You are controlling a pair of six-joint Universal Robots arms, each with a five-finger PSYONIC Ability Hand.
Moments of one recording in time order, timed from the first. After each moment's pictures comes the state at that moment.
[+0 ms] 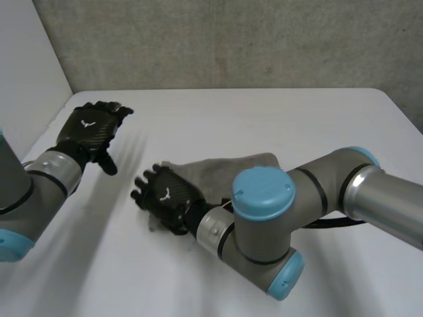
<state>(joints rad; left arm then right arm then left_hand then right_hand) 4.48 -1.84 -1.69 3.43 -1.35 3.42 2.40 -0.81 1.21 -0.22 1.22 2.52 0.18 0.18 0.18 0.18 0.02 0.30 0.39 0.42 0.42 0.24</state>
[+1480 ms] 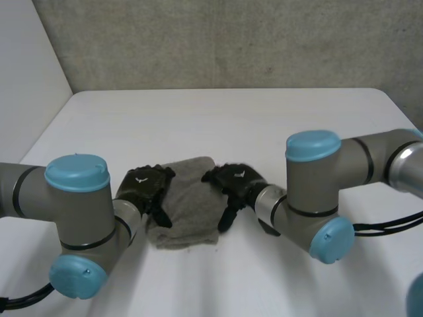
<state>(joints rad) 4.20 -2.11 -1.61 3.33 -1.63 3.22 2.17 -0.80 1.18 0.06 1.31 3.02 0.23 0.24 0.24 0.24 0.06 0.18 0.26 0.21 0.23 0.07</state>
